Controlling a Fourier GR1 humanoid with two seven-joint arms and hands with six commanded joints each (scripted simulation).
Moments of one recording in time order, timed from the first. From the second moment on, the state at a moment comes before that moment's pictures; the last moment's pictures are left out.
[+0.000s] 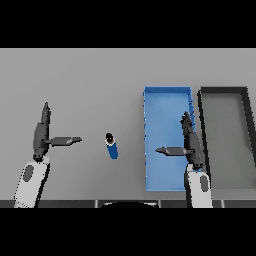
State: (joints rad) left arm -0.11 0.43 -0.16 -1.48 0.24 0.26 0.01; right arm 0.00 0.00 0.00 -1.57 0.00 0.00 0.00
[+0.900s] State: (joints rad) left arm -0.01 0.64 -0.27 -1.56 0.25 -0.11 -0.16; right arm 0.10 -0.12 0.10 -1.71 0.14 0.06 -0.05
